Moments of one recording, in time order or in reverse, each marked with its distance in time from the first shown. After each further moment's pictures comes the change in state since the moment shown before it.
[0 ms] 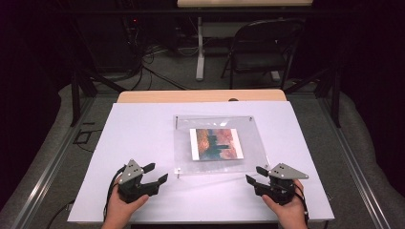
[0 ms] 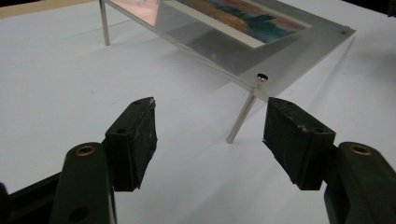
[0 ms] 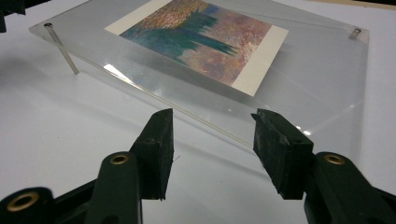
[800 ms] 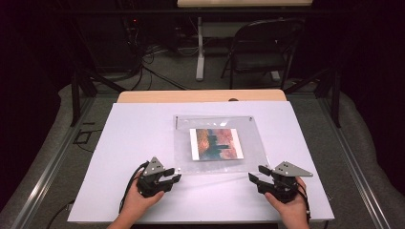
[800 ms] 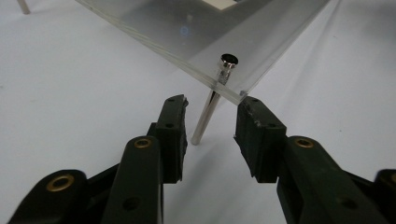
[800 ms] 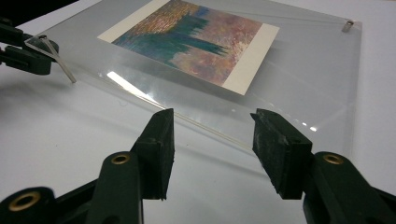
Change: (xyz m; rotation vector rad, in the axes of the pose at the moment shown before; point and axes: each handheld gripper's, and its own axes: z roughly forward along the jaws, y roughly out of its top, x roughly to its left) left arm -0.014 0.006 0.049 0.177 -0.089 0.058; right arm -0.009 -0.001 -0.002 -0.011 0.001 0.048
